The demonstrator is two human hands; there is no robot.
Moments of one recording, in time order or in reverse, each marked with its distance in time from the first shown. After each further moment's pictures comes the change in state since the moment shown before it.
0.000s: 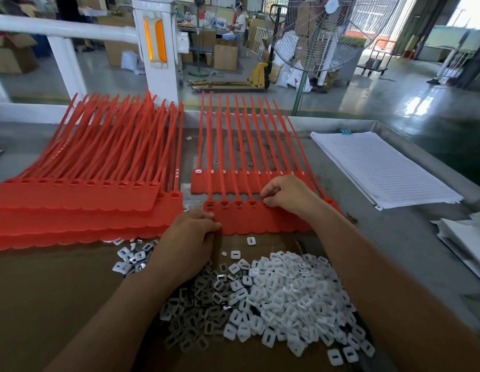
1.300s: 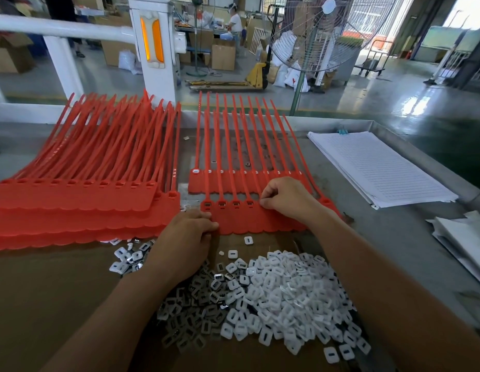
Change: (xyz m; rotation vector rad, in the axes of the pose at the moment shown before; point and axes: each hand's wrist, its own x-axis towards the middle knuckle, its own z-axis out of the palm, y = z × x) left_hand 0.000 -0.002 0.001 0.001 0.001 -0.008; right_hand -0.009 0.004 0.003 -0.092 0.058 -0.111
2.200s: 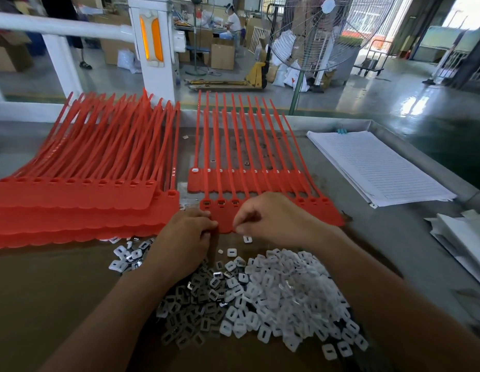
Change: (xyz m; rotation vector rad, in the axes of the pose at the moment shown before) left_hand 0.001 -0.004 0.002 -0.006 0.034 0.013; right_hand -0.056 -0.049 -0.003 -0.009 -0.233 -0.275
